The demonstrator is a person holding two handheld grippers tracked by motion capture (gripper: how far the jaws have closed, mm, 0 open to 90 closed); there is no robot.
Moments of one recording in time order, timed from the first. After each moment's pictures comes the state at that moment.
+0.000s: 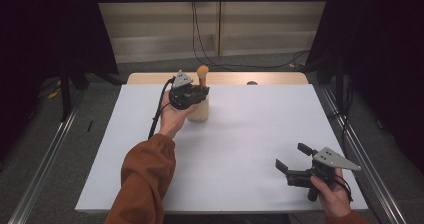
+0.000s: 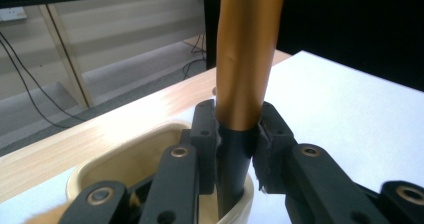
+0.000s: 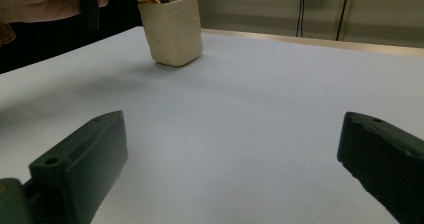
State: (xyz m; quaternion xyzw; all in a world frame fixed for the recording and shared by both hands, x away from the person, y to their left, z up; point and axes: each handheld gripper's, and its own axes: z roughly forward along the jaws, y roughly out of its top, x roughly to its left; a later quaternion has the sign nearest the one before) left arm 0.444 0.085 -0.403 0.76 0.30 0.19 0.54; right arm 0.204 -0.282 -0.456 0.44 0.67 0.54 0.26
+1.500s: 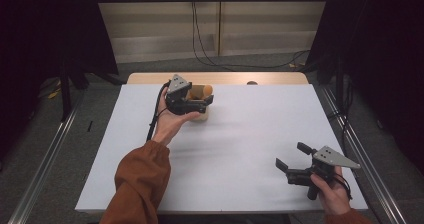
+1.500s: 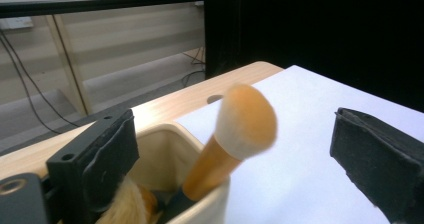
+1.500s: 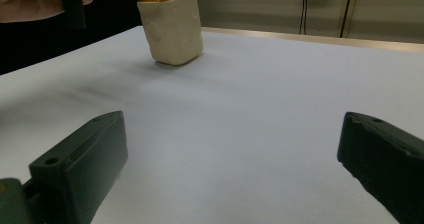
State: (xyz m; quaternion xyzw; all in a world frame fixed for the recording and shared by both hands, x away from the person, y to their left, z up) left arm 0.420 0.094 -0.395 0.74 0.31 0.18 0.56; right arm 0.209 -0.285 -0.459 0.44 0.67 0.54 0.25
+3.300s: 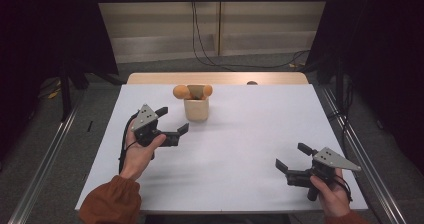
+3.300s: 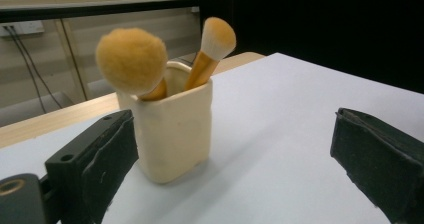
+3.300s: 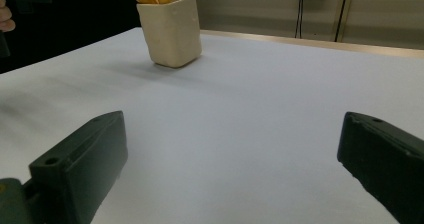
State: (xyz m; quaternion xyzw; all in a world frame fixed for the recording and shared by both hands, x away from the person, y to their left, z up) left arm 0.334 0.172 -0.413 0.74 0.30 0.20 0.58; right arm 0.204 -0.282 -0.457 0.44 0.67 0.54 0.26
